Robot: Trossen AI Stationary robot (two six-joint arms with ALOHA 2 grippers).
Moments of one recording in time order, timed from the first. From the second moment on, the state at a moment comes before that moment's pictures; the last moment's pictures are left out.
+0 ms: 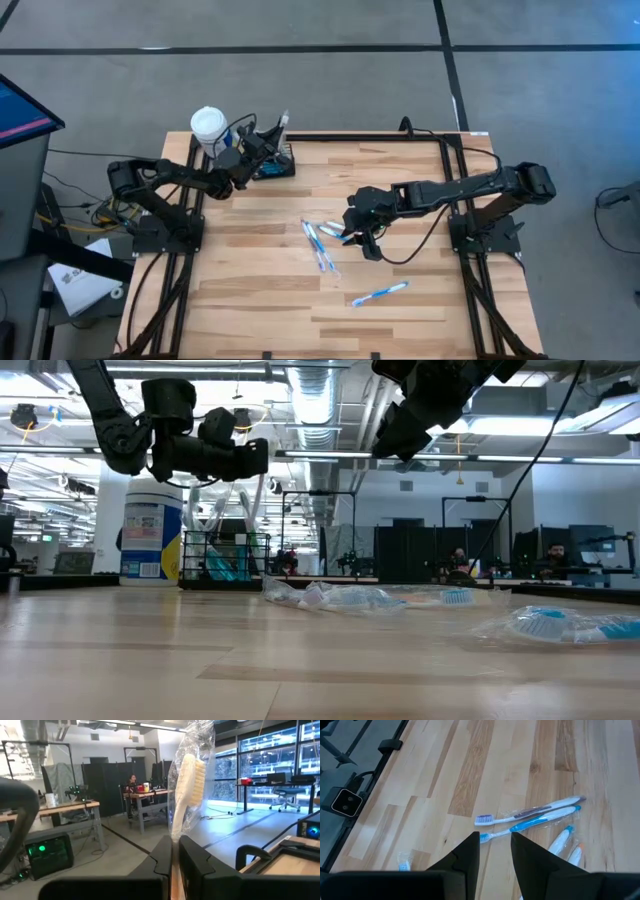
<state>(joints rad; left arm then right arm) 0.49 1.53 0.46 1.28 -0.45 0.15 0.07 1.49 1.06 -0.36 -0.23 -0.01</state>
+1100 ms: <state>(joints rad) 0.49 1.62 0.47 1.31 -0.47 0.06 0.07 1.49 1.06 -0.37 -0.23 -0.01</state>
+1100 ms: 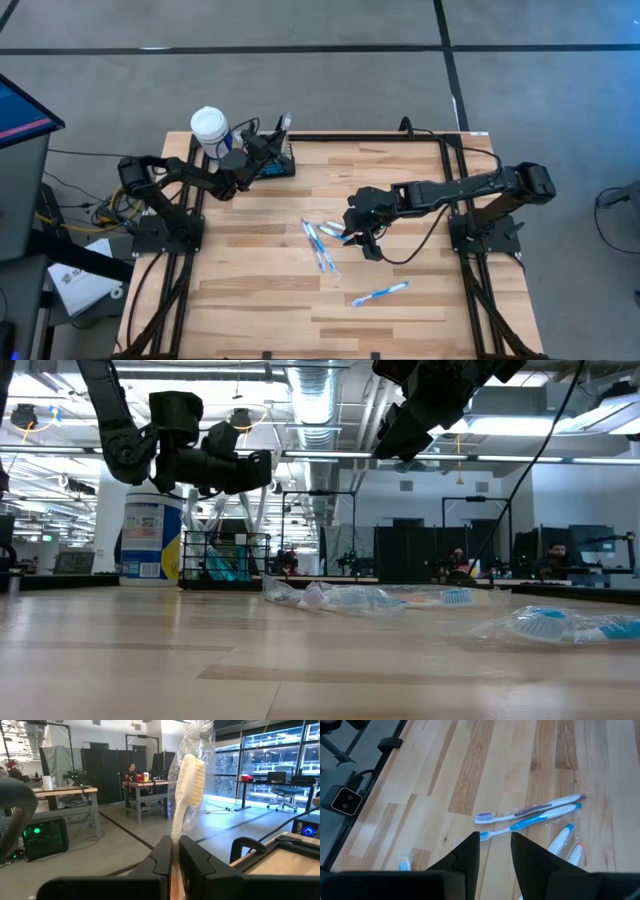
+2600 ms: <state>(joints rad) 0.49 1.62 0.46 1.26 -0.44 0.01 0.07 1.49 1.06 -0.38 -0.23 -0.01</state>
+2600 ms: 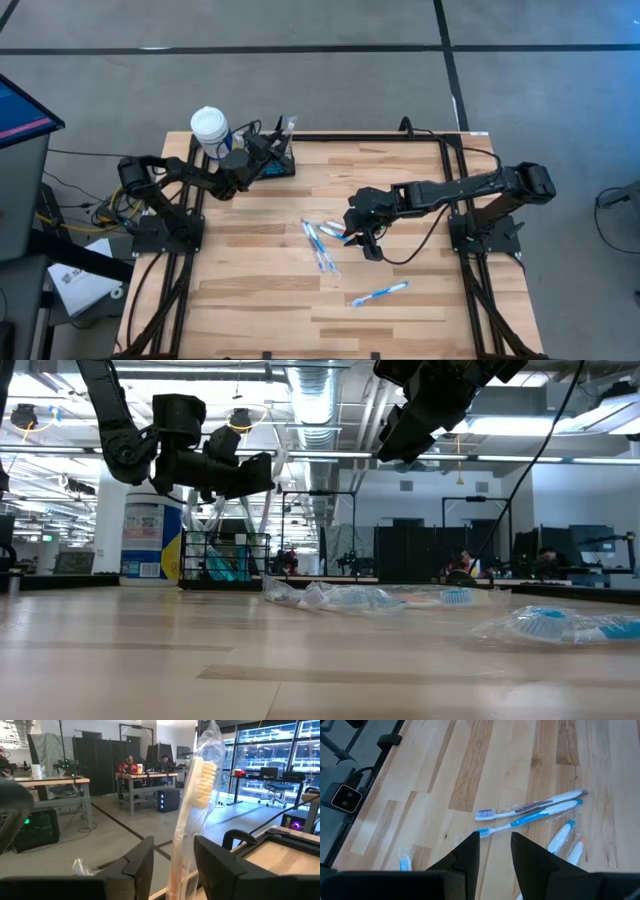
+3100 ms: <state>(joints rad) 0.49 1.62 0.46 1.25 -0.50 0.02 0.07 1.49 1.06 -0.39 -0.23 0.00</state>
